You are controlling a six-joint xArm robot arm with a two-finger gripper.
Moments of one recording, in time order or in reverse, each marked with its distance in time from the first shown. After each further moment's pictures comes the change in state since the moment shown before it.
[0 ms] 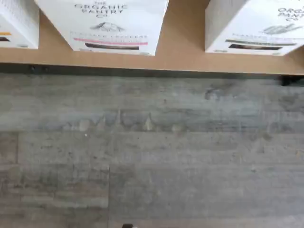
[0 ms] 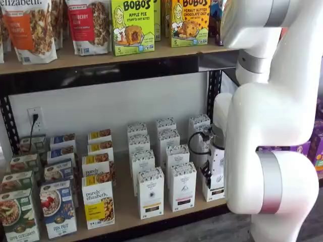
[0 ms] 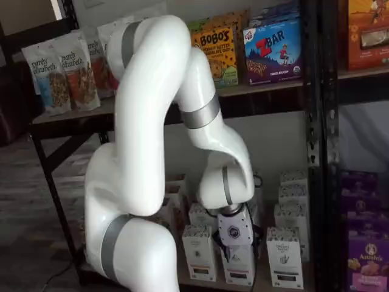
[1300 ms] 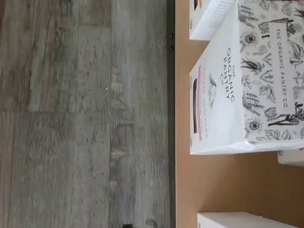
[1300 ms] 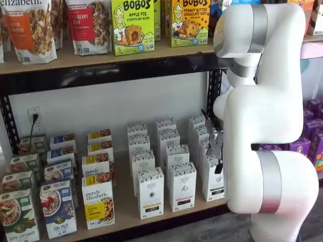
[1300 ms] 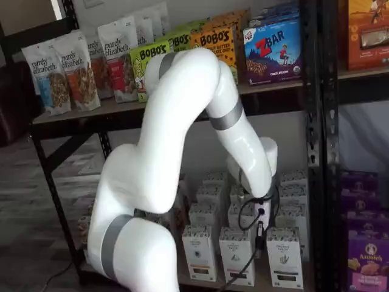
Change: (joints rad) arm -0.011 0.352 -0.547 0.941 0.258 -2.466
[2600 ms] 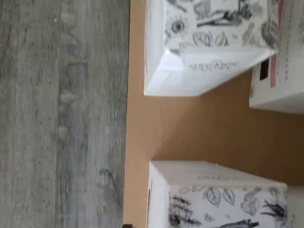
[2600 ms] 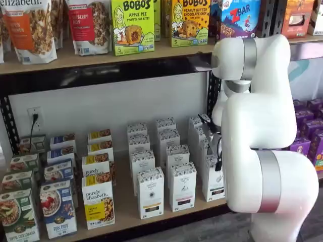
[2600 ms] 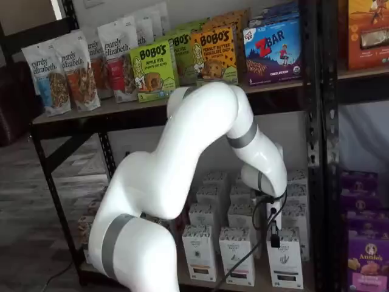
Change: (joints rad) arm -0.022 0.313 -0.409 -0.356 0.037 0.303
